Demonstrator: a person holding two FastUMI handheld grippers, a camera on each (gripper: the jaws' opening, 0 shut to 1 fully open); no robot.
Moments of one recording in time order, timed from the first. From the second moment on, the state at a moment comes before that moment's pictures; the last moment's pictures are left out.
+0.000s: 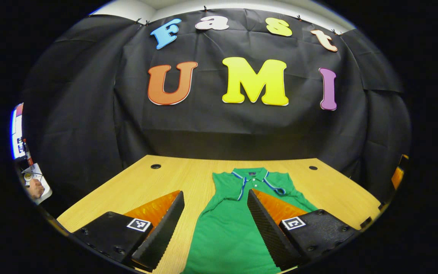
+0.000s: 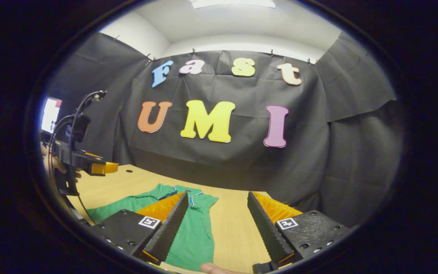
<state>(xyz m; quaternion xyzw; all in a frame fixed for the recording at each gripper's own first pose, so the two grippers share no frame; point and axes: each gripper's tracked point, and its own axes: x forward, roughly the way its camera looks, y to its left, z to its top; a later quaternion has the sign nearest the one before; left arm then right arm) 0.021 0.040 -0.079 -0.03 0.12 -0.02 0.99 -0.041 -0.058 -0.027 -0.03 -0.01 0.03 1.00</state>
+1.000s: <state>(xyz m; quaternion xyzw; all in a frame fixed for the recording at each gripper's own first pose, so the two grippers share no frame) -0.048 0.069 -0.244 -0.01 0.16 0.01 0.99 -0.052 -0.037 -0.265 0.01 0.19 0.02 0.98</state>
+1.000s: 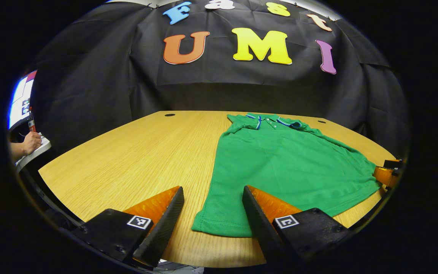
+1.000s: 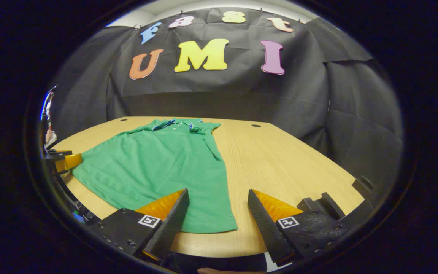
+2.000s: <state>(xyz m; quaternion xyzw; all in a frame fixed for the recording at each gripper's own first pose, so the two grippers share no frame) 0.002 0.040 -0.156 -0.02 0.09 -0.04 0.99 -0.009 -0.017 -0.172 0.04 0.12 0.05 0.99</state>
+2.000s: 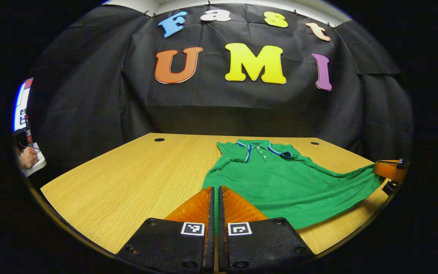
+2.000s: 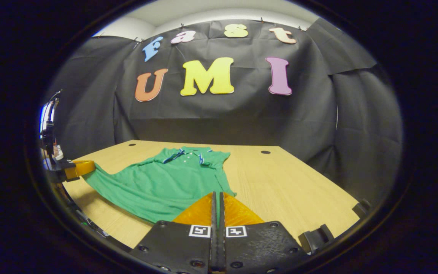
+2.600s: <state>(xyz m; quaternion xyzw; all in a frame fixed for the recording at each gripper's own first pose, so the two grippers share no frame) 0.141 0.045 -0.089 -0.02 0.06 -0.05 1.00 0.136 -0.003 -0.101 0.04 0.10 0.03 0.99</state>
